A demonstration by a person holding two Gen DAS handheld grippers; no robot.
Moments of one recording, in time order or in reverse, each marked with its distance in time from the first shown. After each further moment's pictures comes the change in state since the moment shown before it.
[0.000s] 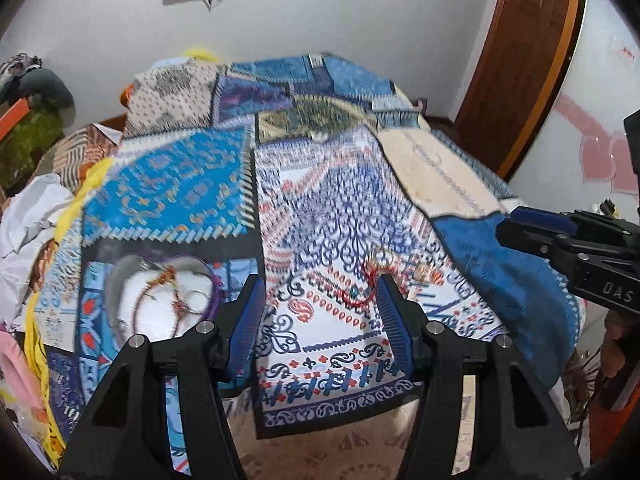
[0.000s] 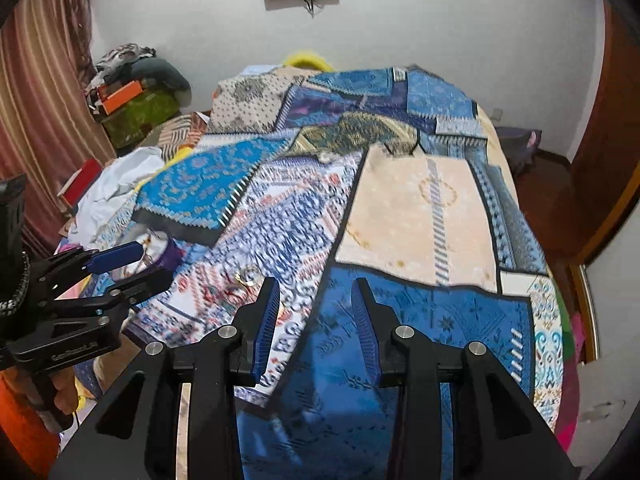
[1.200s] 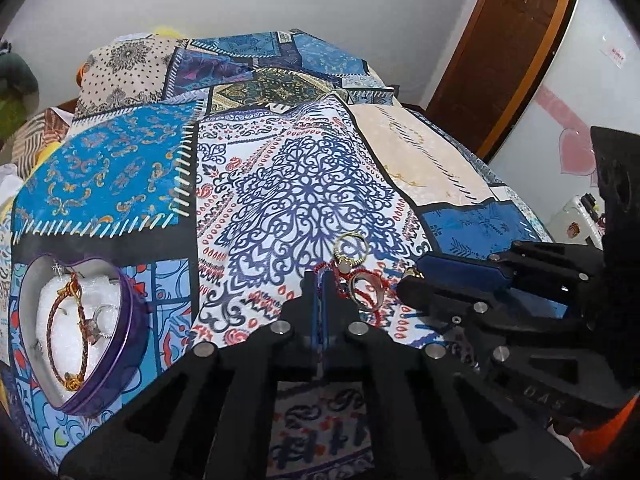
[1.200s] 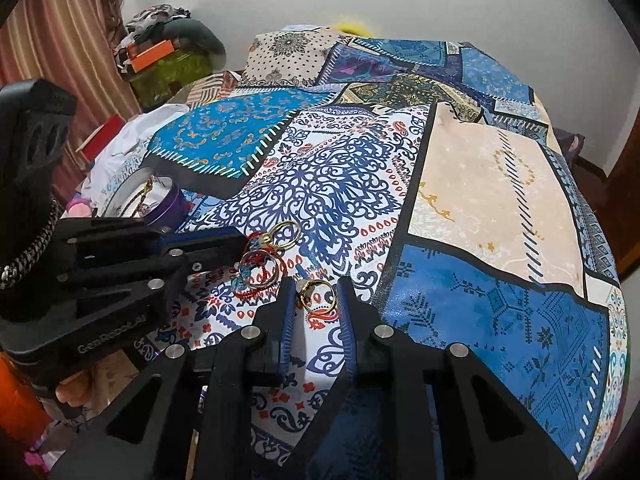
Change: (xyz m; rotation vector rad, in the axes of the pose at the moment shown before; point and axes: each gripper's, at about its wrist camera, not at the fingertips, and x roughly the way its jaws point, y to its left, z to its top) left arm 0.054 -0.010 0.003 0.003 0.034 -0.128; right arm 0.060 0.021 -0.019 -0.116 0.072 0.093
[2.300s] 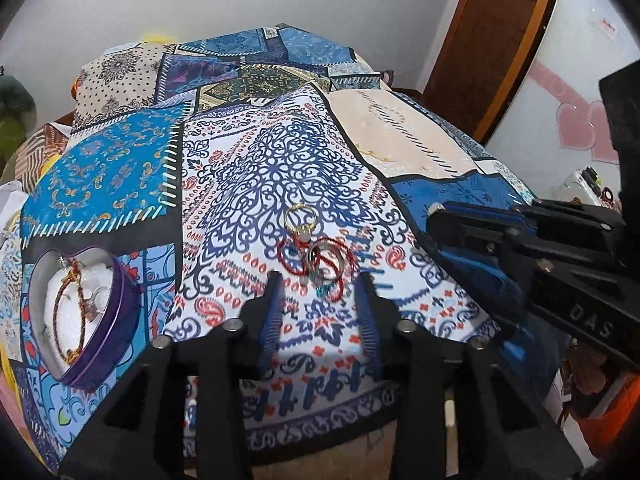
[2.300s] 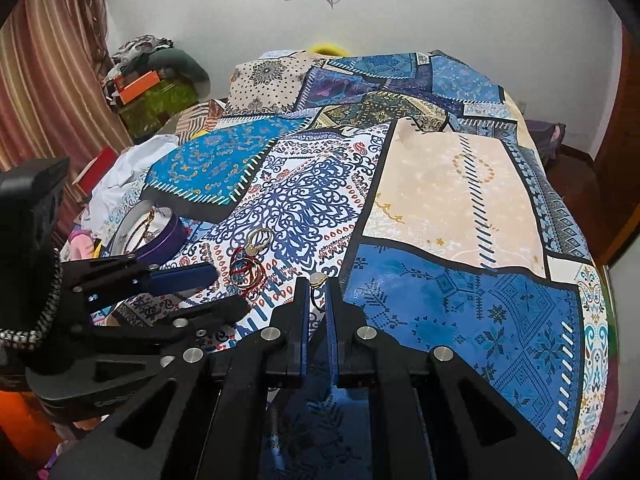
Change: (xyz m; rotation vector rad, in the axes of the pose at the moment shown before) left arm -0.010 -0.027 -0.011 0.061 0.038 0.027; right arm -0.031 -0.016 -0.002 0.091 -0.067 -0.010
